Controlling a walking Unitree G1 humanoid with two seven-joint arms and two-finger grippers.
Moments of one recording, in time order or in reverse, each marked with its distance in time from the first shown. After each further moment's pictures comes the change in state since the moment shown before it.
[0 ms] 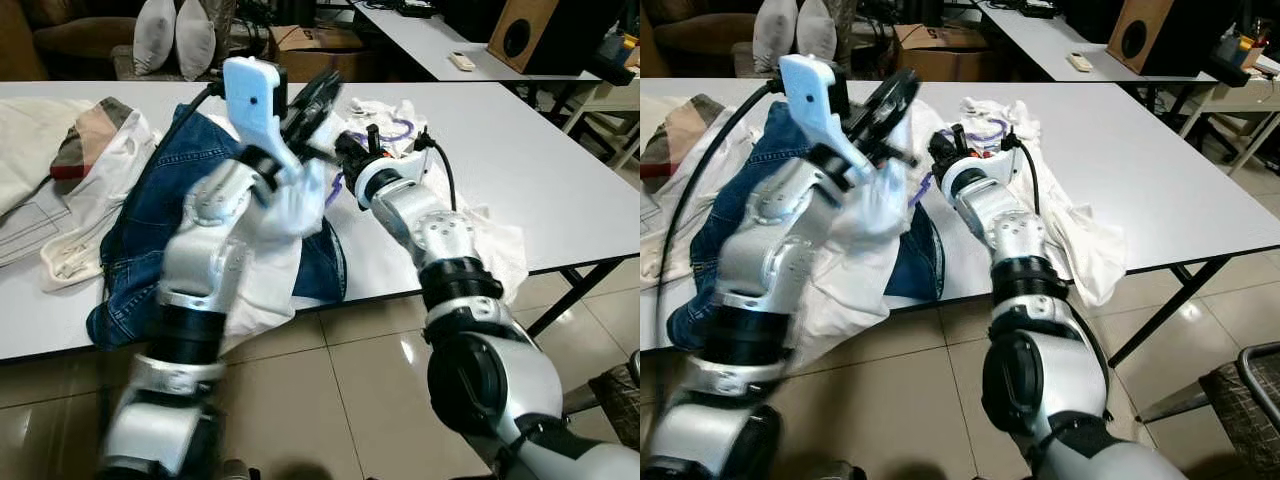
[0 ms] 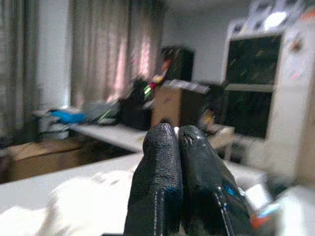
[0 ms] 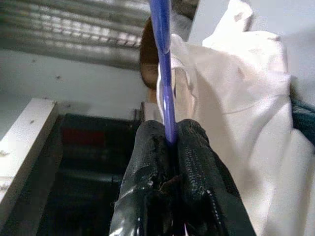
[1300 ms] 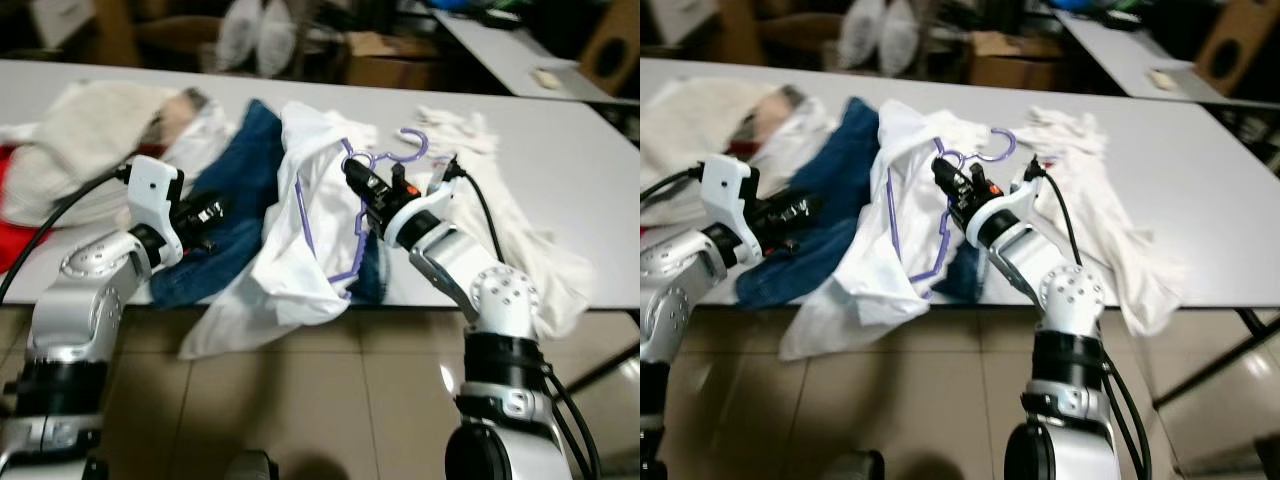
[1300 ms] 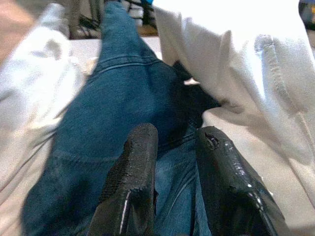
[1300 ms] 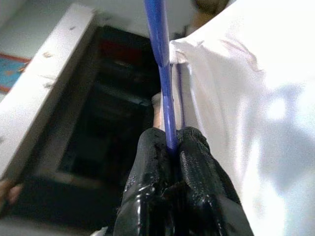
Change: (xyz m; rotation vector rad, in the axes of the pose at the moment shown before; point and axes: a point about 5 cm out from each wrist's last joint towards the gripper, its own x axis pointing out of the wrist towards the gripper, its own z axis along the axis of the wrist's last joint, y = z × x) left arm -0.114 0.084 -0.054 -0.038 0.471 0.098; right arm -0.068 -0.006 -0.001 -0.119 0.147 0.196
